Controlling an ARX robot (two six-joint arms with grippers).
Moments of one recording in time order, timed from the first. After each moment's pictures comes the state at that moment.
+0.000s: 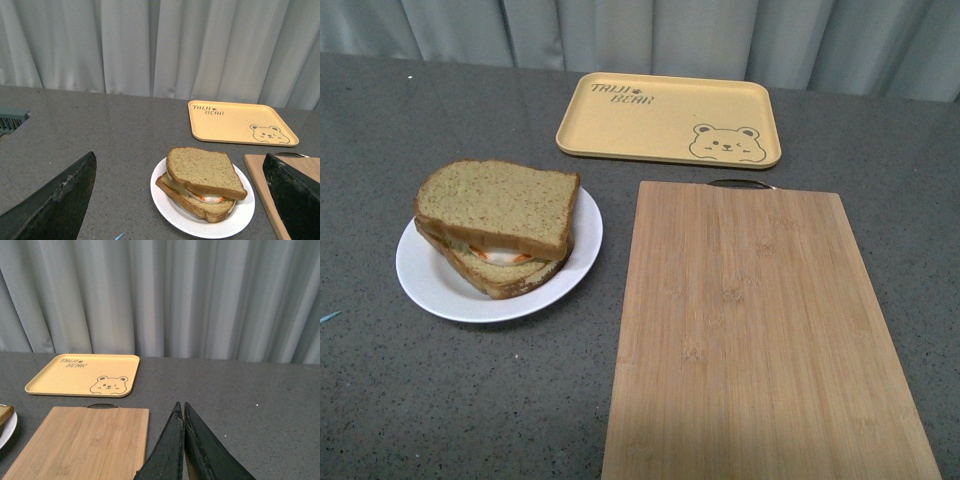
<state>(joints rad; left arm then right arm) 0.00 0.00 0.02 0.00 0.00 0.00 0.00 0.01 0.00 0.00 0.00 0.00</state>
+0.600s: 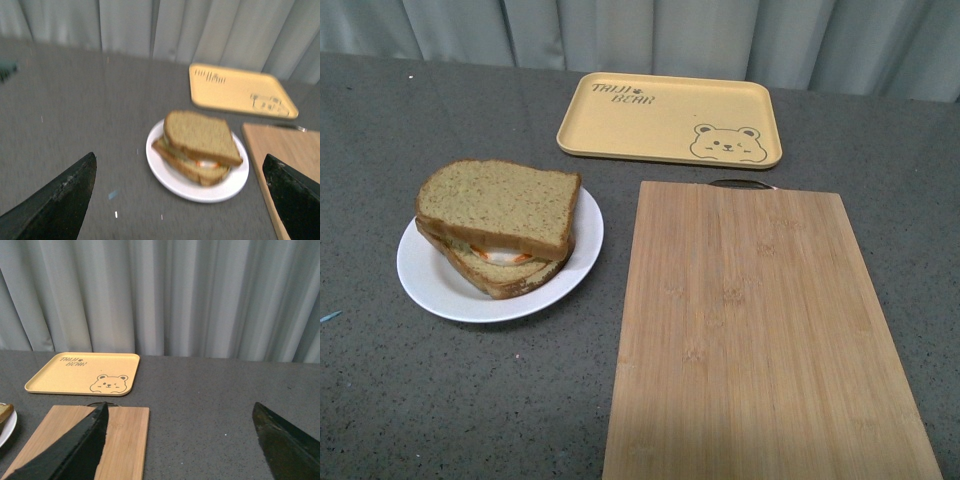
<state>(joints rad) 0.01 0.13 0.07 -0.12 0.01 -0.08 0.00 0.00 0.00 0.00 0.00 0.00</state>
